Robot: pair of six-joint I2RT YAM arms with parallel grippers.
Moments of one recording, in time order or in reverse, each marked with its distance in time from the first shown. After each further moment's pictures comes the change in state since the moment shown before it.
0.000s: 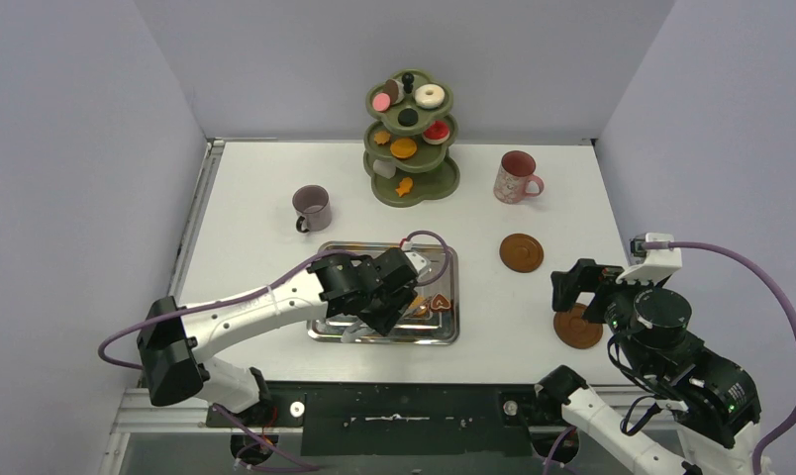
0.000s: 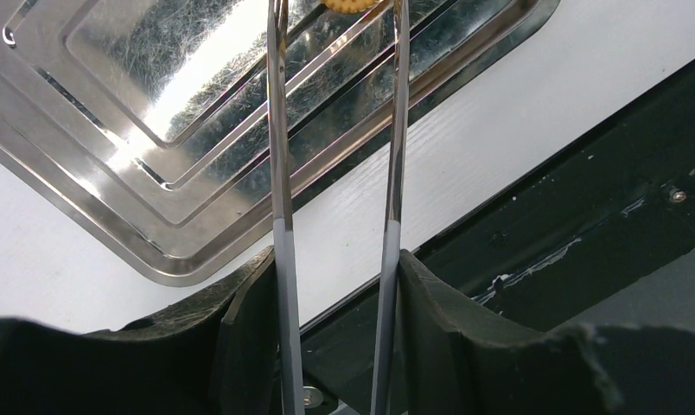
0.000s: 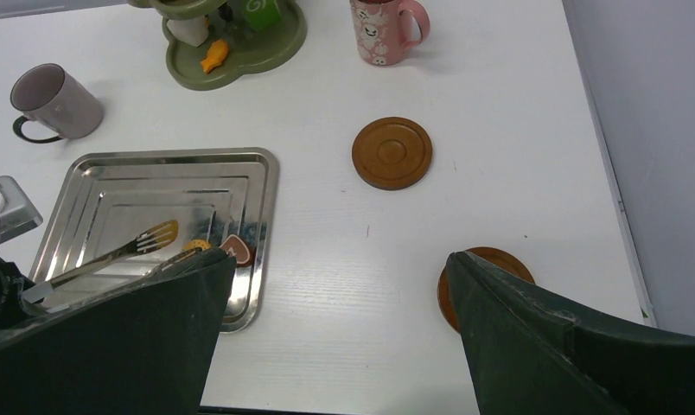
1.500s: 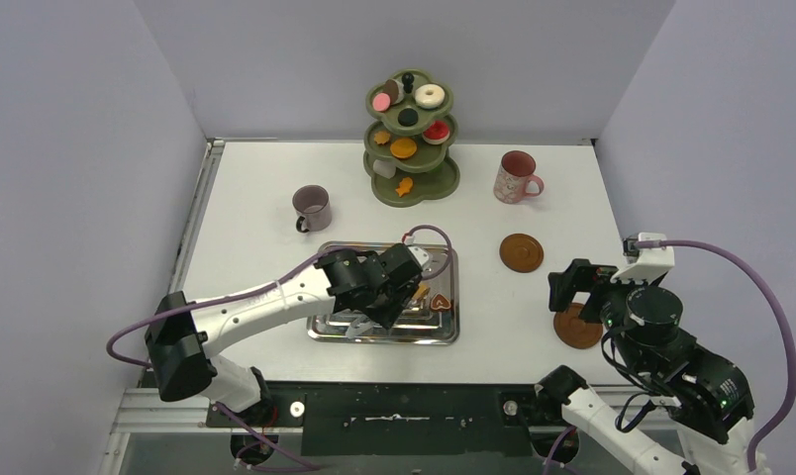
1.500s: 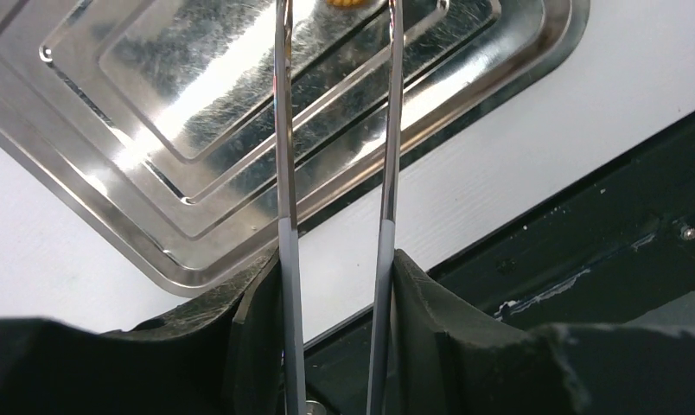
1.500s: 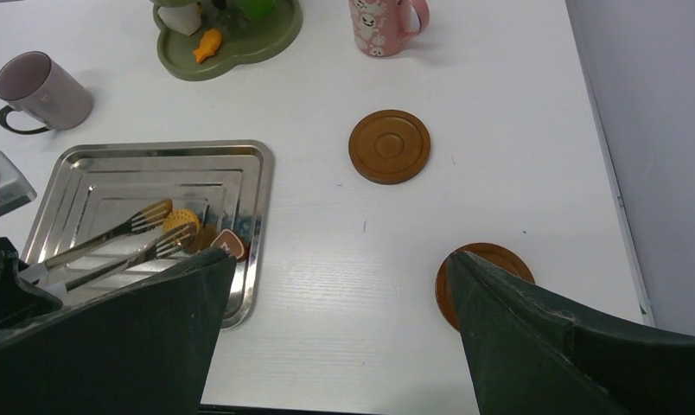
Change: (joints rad) left arm 0.008 0.054 0.021 0.015 -0.037 -0.004; right arm 0.000 -0.001 -0.027 0.005 0.010 -0.003
